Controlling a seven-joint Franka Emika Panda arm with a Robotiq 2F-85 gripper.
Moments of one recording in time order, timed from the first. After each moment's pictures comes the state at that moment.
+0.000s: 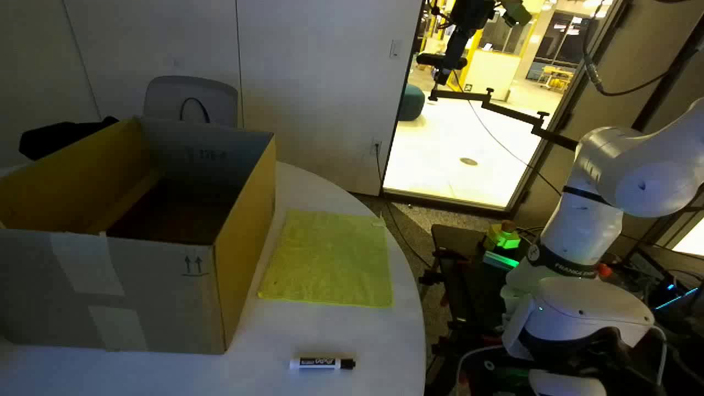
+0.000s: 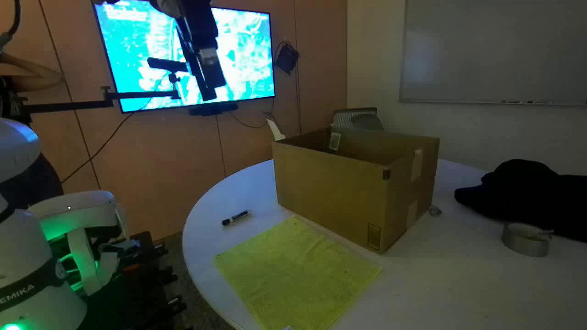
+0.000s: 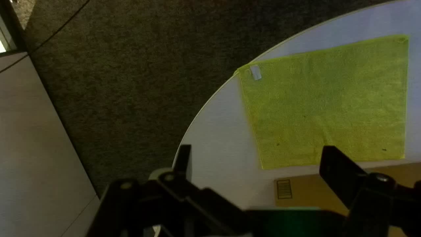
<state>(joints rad) -0.24 -0.74 -0.21 -2.44 -0.33 1.91 -0.20</state>
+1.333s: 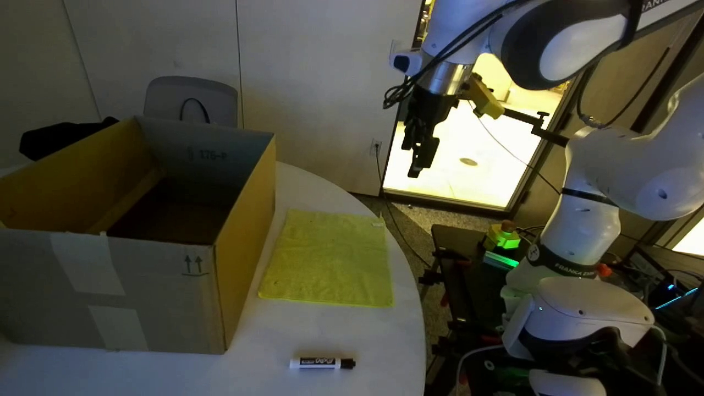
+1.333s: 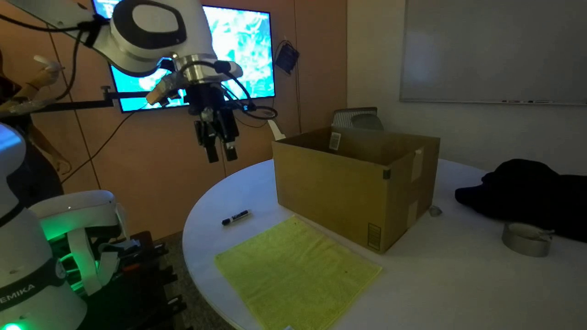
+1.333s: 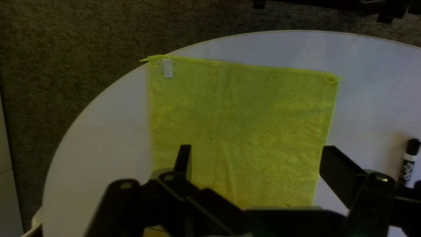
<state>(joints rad) 0.00 -0.55 0.06 -2.67 -0.28 2.15 0.00</state>
